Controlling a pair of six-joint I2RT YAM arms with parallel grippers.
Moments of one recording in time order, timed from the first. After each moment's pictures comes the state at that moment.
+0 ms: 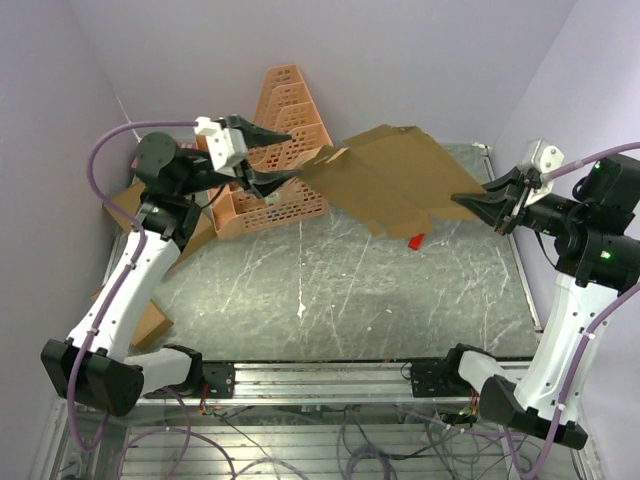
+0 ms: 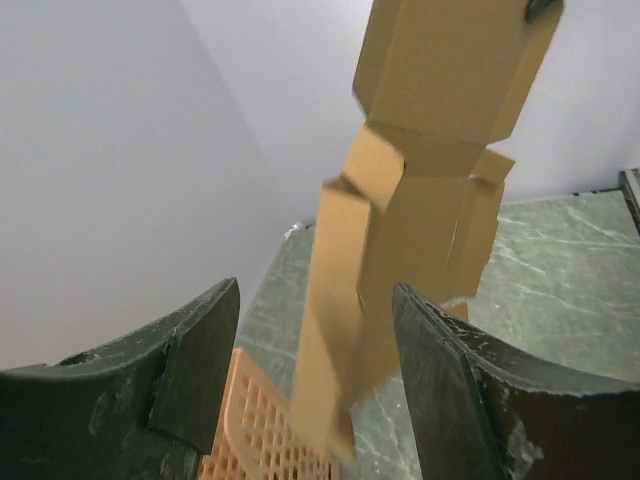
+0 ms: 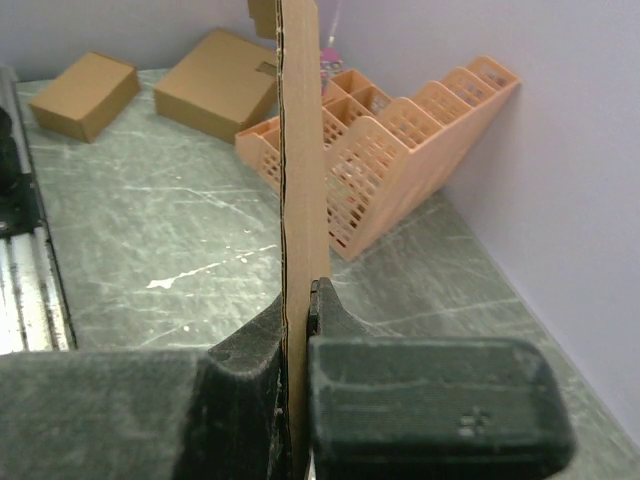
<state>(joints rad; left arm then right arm) -0.27 1.19 1.23 0.35 1.00 0.09 -0.34 1.08 1.73 -1.11 -1.35 -0.71</state>
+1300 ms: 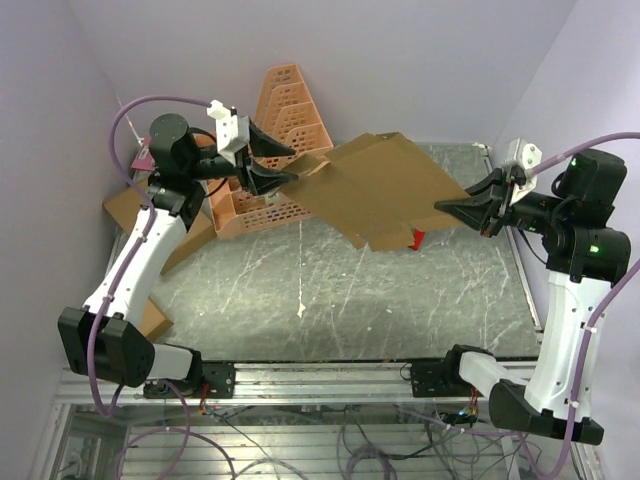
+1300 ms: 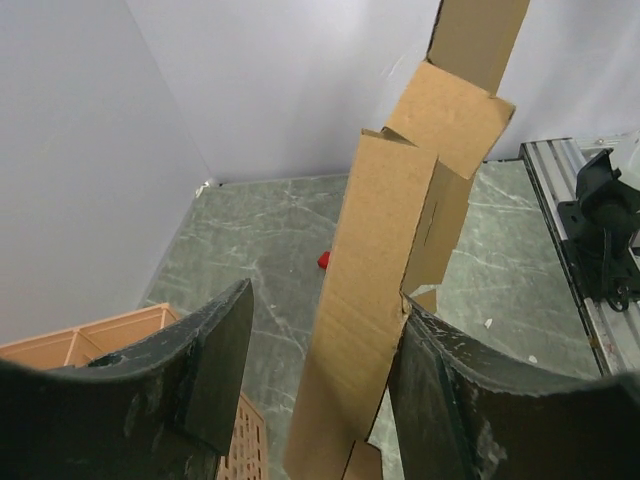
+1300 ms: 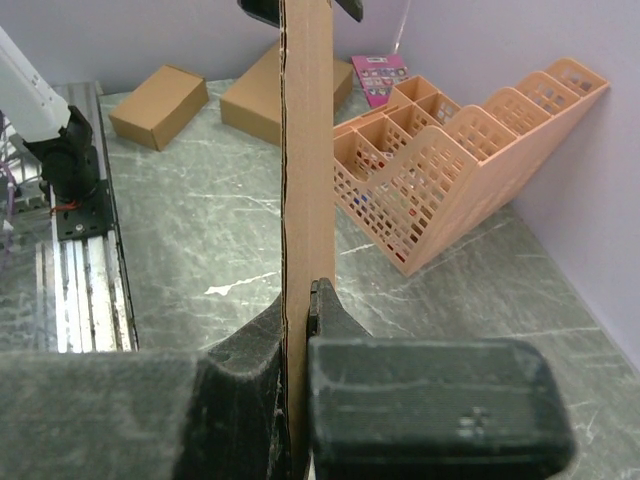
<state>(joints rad) -0.24 1.33 1.31 0.20 1.21 0.08 -0.19 1.06 1.66 -1.05 -1.34 -0.61</state>
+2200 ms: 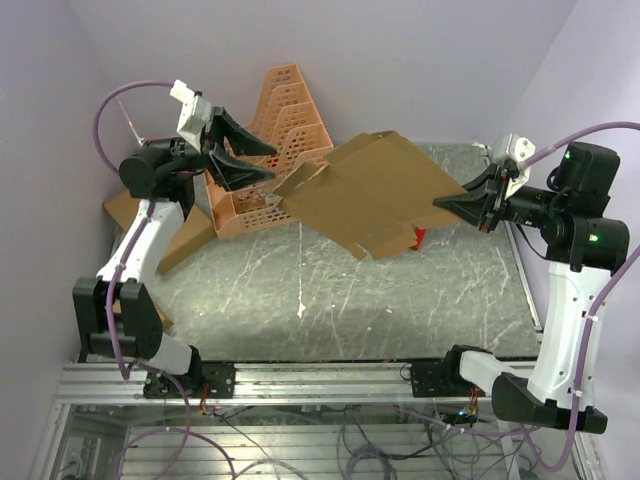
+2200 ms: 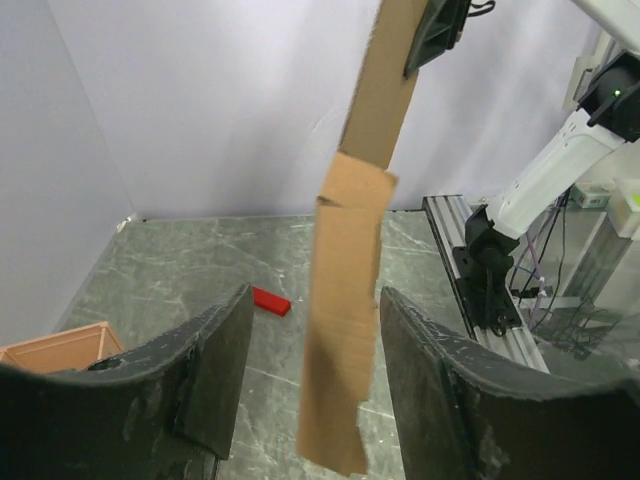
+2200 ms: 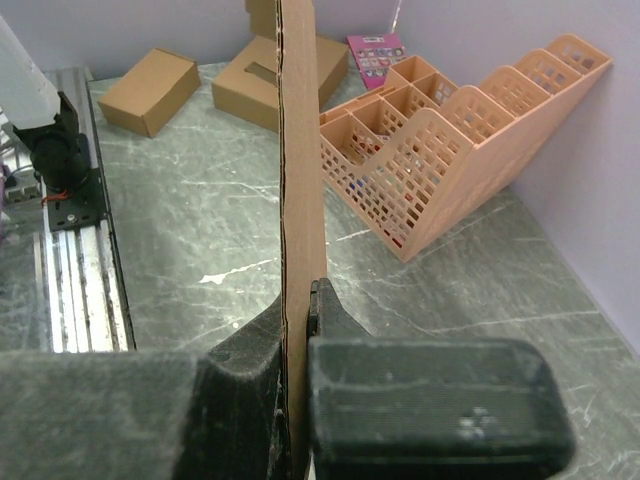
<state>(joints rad) -0.10 1.43 1.24 1.25 1.40 -0.97 -0.16 1.11 1.70 -1.11 -1.29 -0.65</state>
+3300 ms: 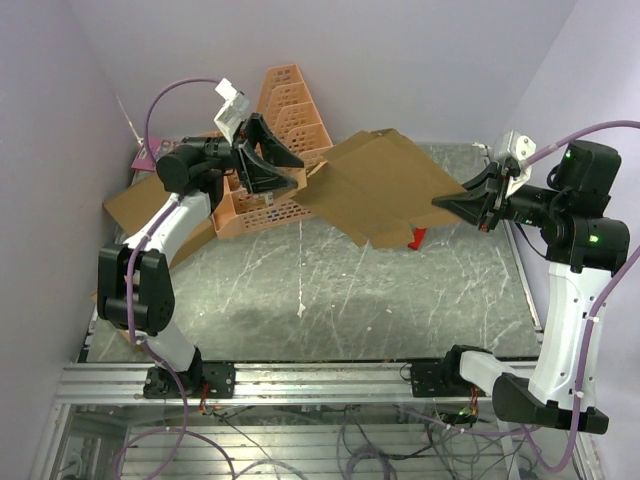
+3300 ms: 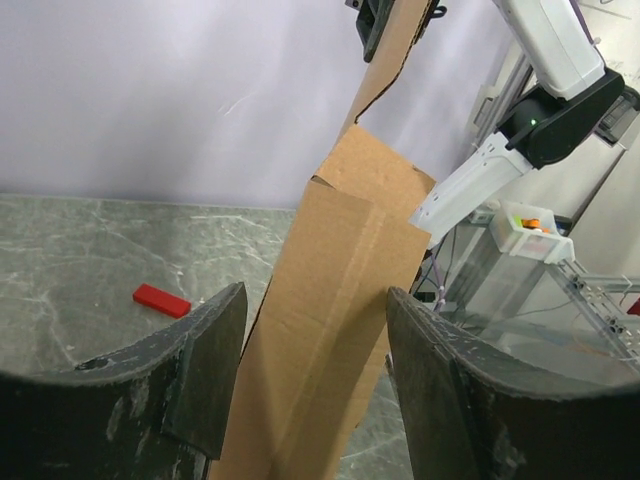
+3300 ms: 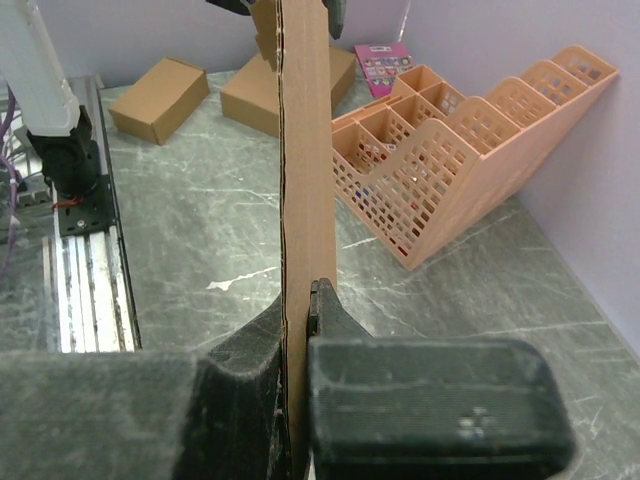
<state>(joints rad) -0.24 1.65 1.32 1.46 1.41 -1.32 -0.14 1.11 1.71 -1.09 -1.29 -0.62</state>
